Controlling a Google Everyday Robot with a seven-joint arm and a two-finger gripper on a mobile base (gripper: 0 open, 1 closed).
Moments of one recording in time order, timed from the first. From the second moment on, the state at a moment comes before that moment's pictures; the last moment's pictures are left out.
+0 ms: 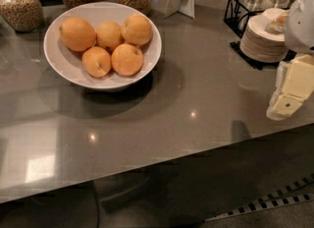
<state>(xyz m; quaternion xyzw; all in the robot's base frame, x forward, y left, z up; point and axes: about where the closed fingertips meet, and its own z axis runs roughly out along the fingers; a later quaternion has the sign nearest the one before) 0.438 -0.216 0.979 -0.60 0.78 -0.04 0.16</state>
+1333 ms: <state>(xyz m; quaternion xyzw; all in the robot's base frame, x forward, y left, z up) 0.551 -0.142 1.005 -0.67 0.64 -0.01 0.37</state>
